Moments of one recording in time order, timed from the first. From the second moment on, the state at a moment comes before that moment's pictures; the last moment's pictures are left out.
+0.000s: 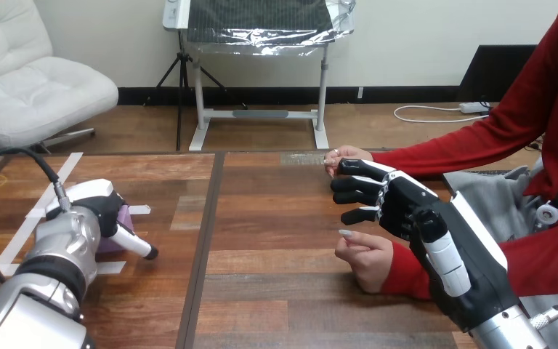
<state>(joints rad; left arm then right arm) -0.88 0.43 -0.47 1.33 0.66 0.12 -0.13 0.18 -0.24 0.00 -0.11 0.18 -0.36 0.44</state>
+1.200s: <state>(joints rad) -0.90 0.43 -0.51 1.34 0.71 0.12 -0.14 0.18 -0.24 0.00 -0.11 0.19 -0.37 0.44</state>
